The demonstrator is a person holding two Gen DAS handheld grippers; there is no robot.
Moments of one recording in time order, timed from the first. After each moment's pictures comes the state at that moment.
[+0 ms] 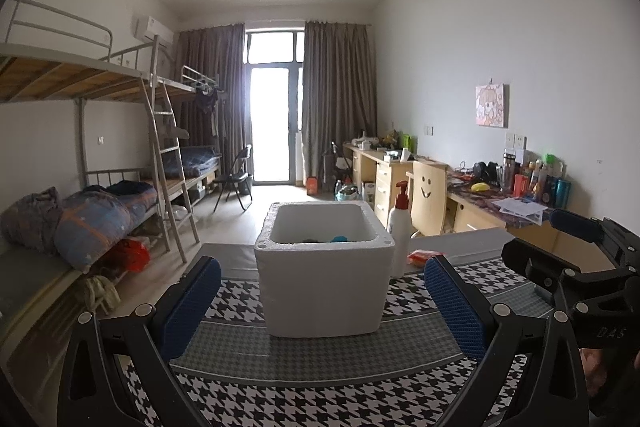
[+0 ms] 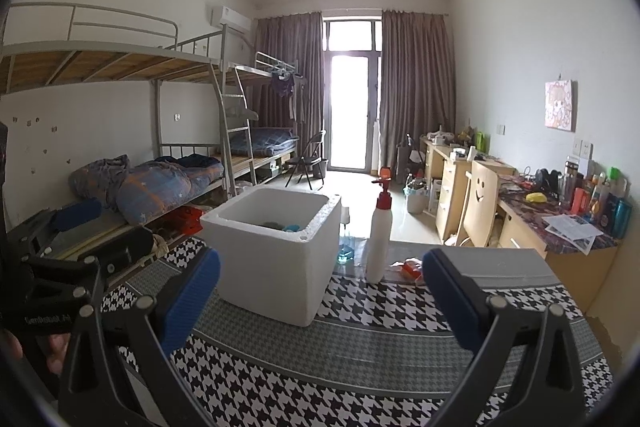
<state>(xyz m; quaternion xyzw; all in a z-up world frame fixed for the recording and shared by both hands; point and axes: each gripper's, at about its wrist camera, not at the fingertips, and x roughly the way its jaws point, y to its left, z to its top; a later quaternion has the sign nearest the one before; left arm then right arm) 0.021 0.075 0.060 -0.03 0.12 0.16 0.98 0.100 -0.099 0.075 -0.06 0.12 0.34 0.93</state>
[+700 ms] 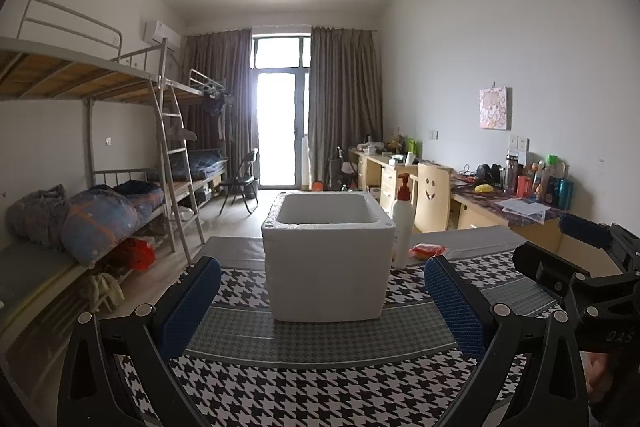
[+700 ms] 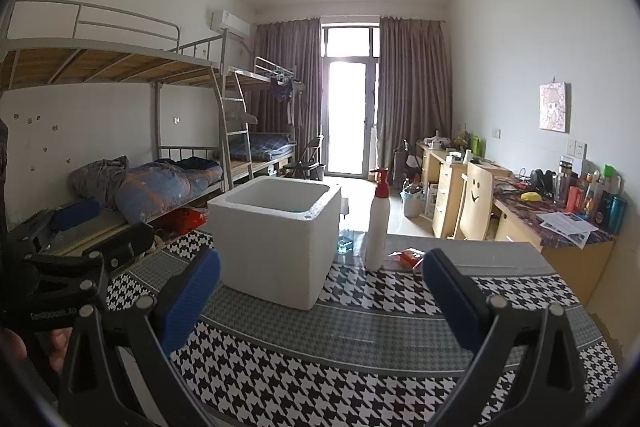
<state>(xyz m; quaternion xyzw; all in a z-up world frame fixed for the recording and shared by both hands) 0.003 0.070 0.040 -0.02 0.11 0.17 0.98 0.075 -0.111 0.054 -0.06 0.11 0.34 0.93</state>
